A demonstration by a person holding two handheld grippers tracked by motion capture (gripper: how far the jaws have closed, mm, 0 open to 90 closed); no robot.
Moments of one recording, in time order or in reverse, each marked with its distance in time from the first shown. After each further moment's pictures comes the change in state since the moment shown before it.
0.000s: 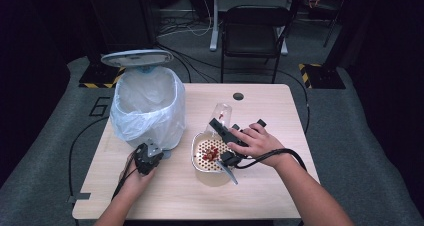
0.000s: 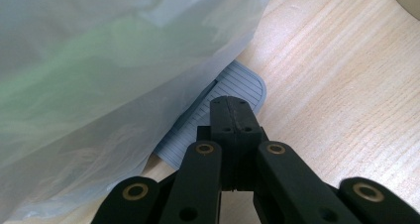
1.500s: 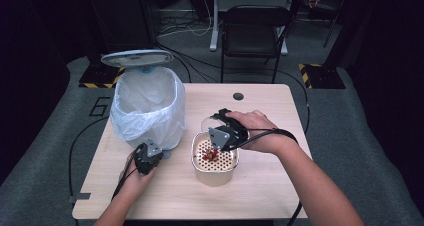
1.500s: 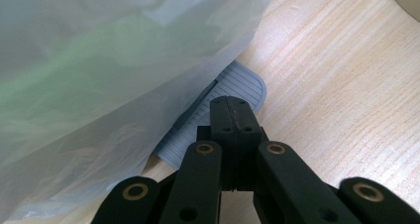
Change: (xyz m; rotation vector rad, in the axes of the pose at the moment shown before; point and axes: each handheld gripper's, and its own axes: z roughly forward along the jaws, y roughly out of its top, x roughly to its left) left arm 0.001 0.000 -0.001 0.013 -0.013 0.002; right arm -0.089 -0.035 0.016 -0.148 0.584 0.636
